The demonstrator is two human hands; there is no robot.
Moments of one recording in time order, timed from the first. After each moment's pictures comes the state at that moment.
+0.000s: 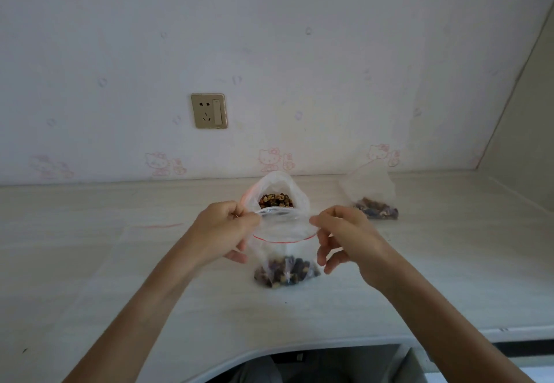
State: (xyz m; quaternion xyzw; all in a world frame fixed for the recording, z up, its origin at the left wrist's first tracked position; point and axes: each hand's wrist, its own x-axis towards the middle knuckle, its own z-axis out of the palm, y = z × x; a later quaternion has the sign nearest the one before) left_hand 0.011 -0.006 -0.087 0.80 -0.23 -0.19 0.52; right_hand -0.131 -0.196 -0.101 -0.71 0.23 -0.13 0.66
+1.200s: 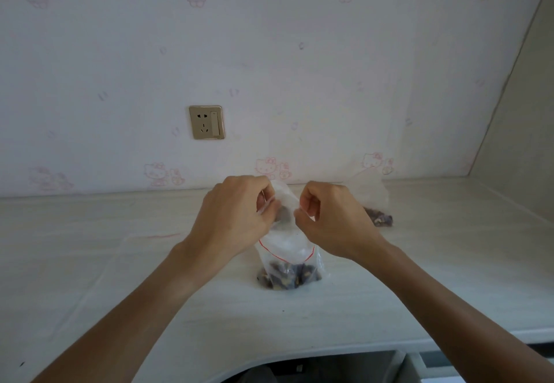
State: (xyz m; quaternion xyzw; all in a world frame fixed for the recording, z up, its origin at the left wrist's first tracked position) left_hand -0.010 -0.029 -0.046 0.83 -0.44 0.18 0.28; right_hand -0.118 -0.187 -0.061 -0.92 0.10 -0.30 0.23
